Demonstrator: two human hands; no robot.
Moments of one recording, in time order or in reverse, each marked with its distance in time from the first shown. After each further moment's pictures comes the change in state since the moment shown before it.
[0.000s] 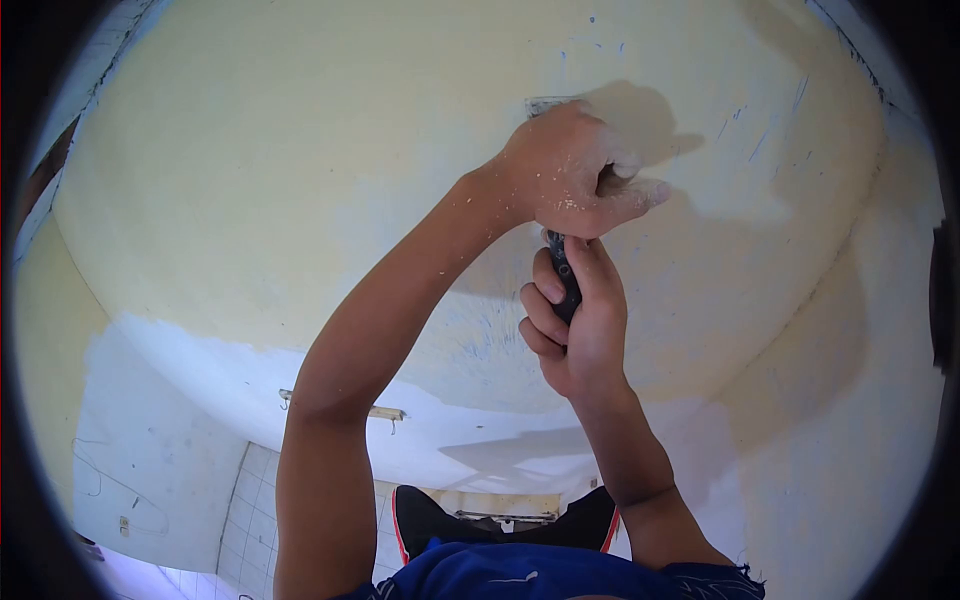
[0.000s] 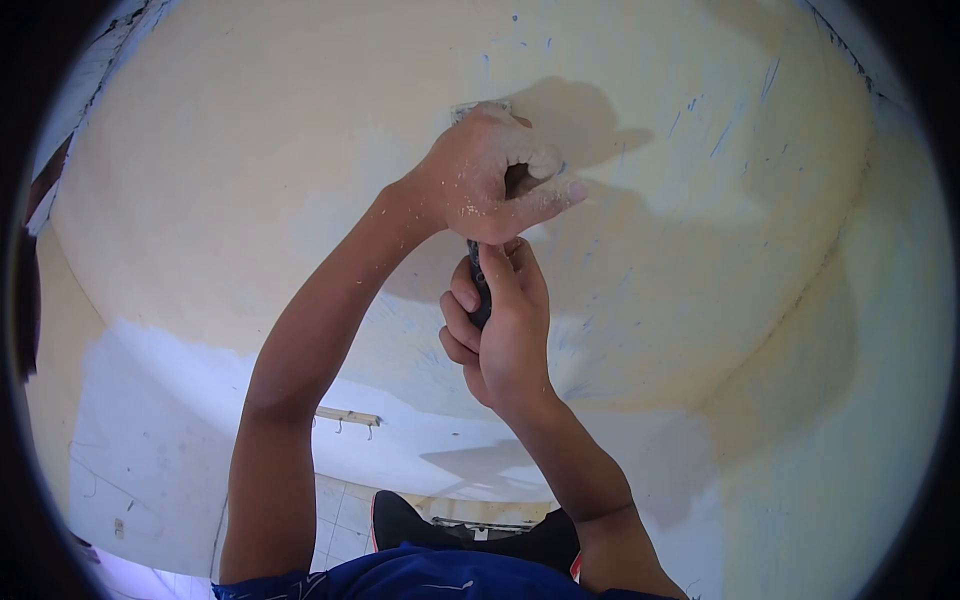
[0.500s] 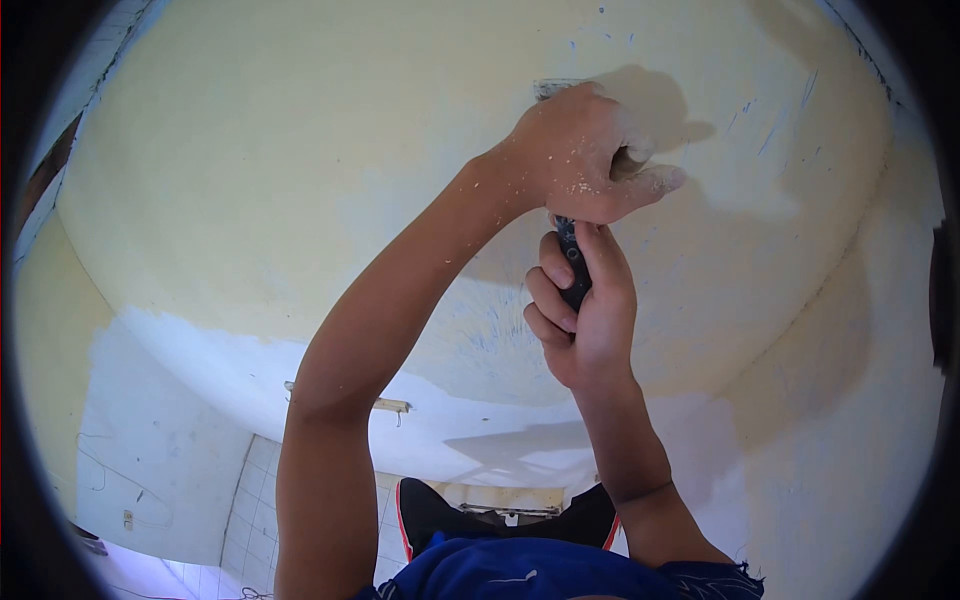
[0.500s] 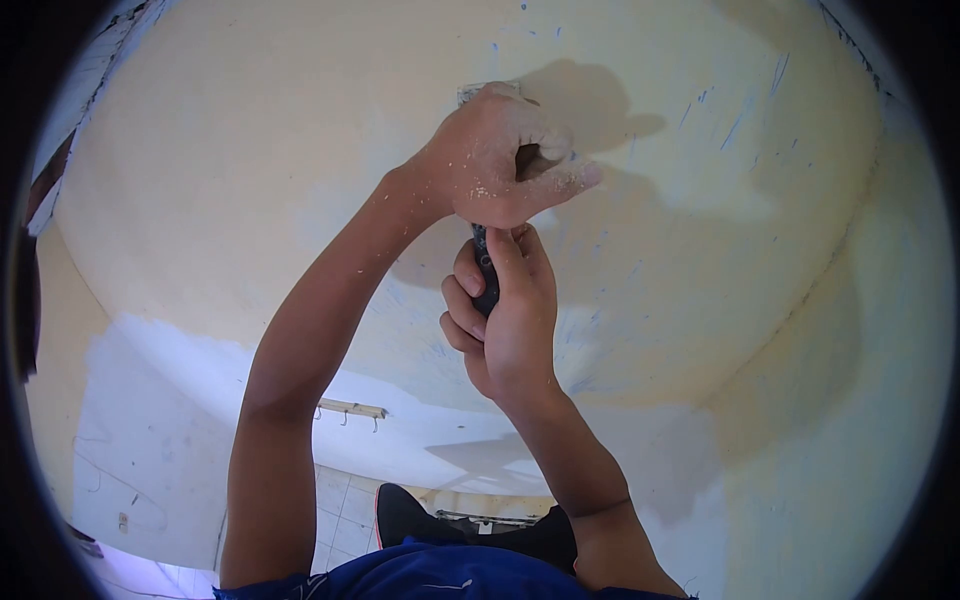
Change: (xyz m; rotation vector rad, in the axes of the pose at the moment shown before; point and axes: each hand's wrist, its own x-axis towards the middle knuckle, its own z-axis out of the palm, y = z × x) left_hand 0.003 0.000 -0.003 0.009 0.013 -0.013; right_hand 0.003 0.002 0.002 0.049 -0.025 -0.018
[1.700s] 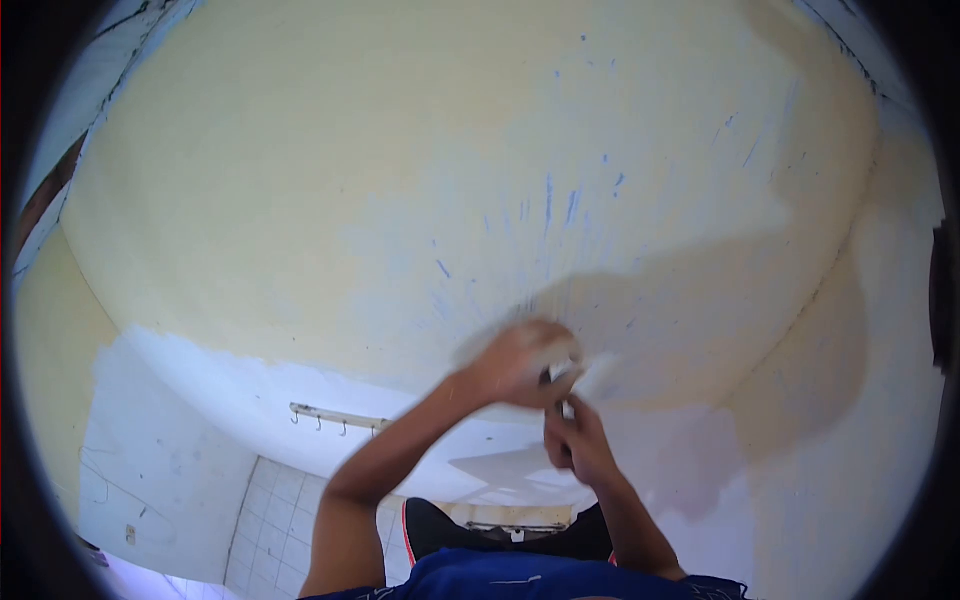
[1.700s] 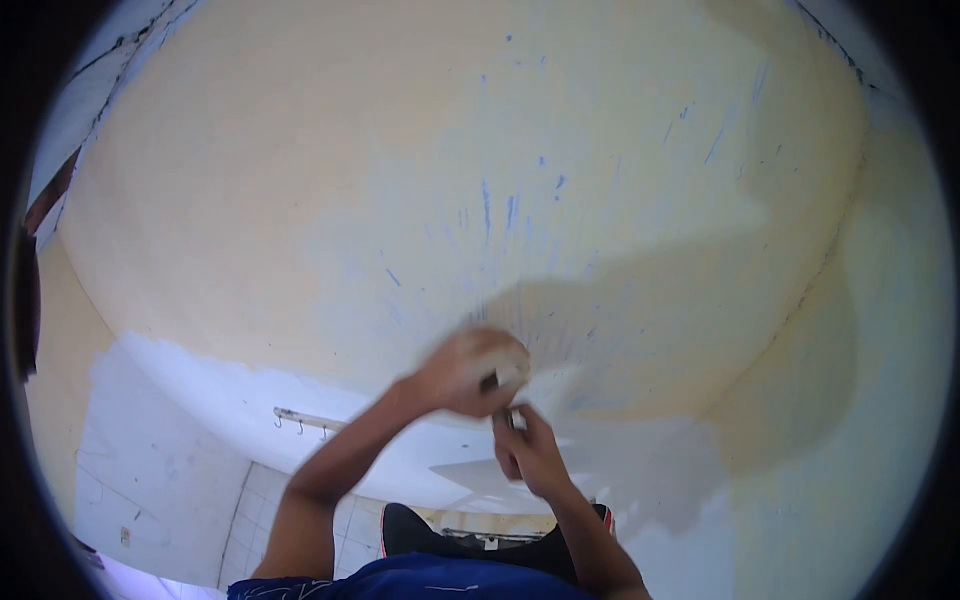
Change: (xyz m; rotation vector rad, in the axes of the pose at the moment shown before) left_hand -0.166 0.038 0.101 -0.191 -0.012 -0.109; right_hand -0.109 0.071 -0.138 -0.401 0.126 0.354
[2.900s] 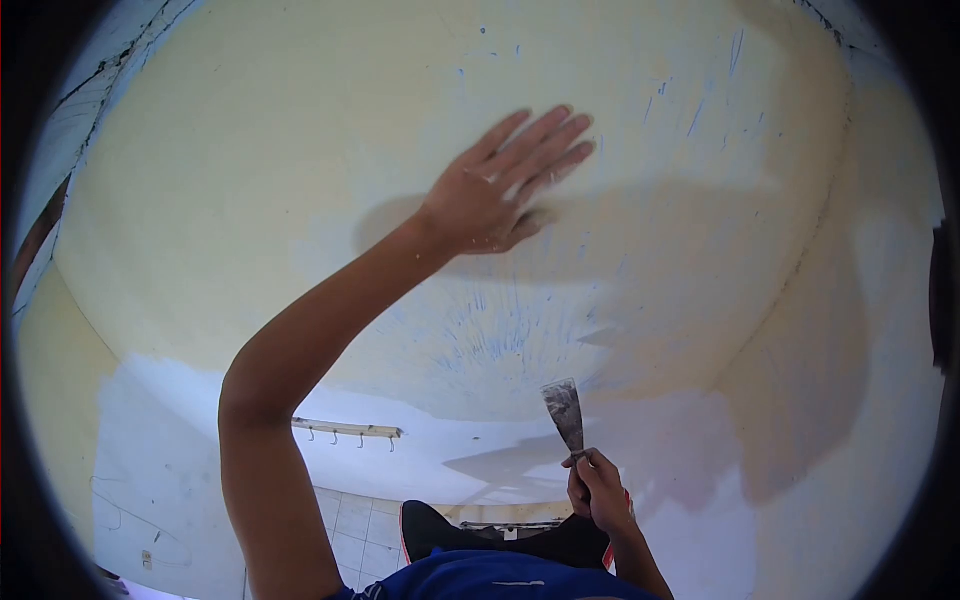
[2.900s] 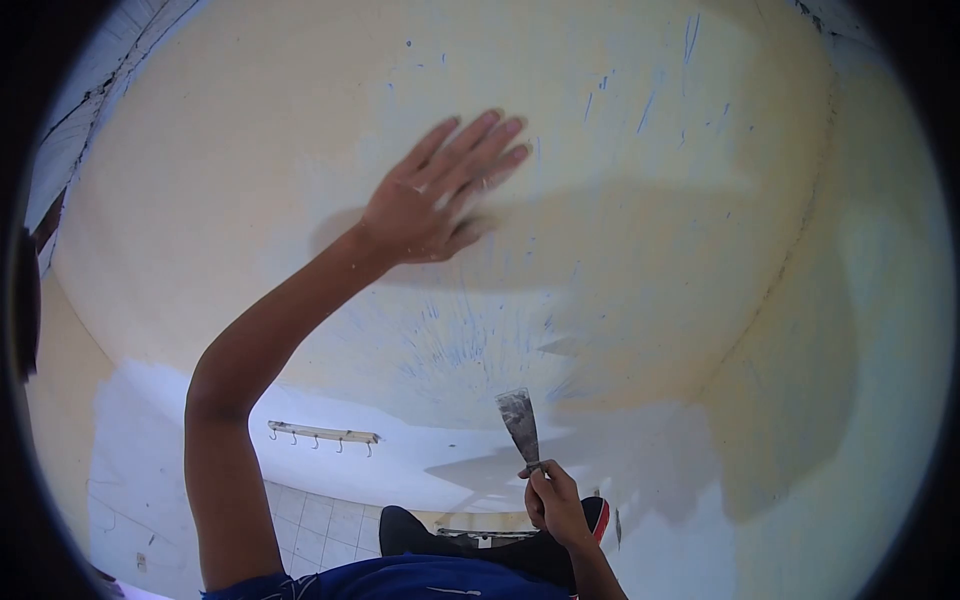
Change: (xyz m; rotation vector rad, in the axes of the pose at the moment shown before) left_hand 0.143 -0.010 -0.090 0.923 -0.138 0.323; right_hand -0.102 0.040 -0.041 -0.018 0.165 0.054
